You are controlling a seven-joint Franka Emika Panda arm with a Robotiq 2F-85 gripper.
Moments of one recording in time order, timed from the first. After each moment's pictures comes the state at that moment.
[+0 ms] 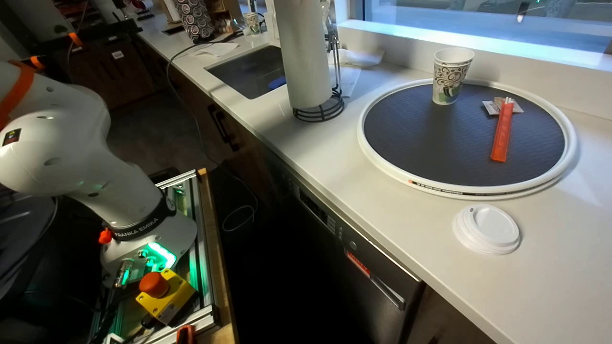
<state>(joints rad) 0.03 -0.48 0.32 -2.32 -0.16 2.37 0.59</state>
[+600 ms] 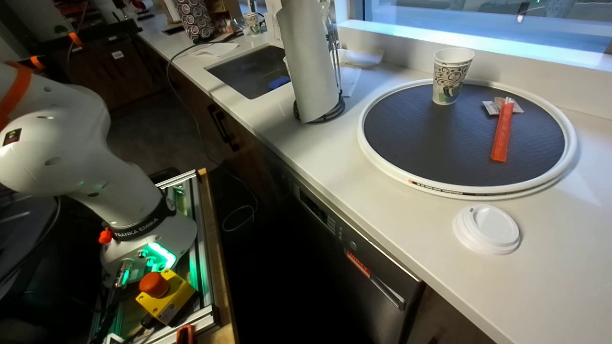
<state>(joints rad) 0.04 -0.52 0.32 -2.32 -0.16 2.37 0.58</state>
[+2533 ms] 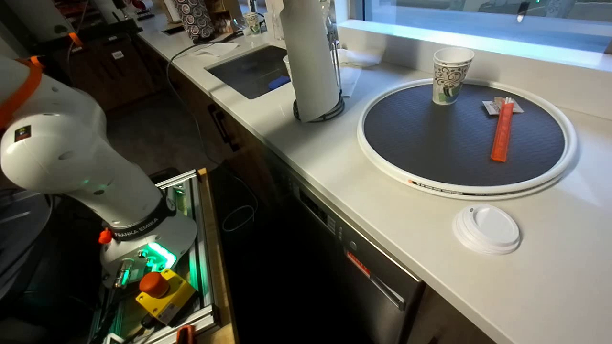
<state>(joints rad) 0.16 -0.36 0.18 -2.25 0.02 2.41 0.09</state>
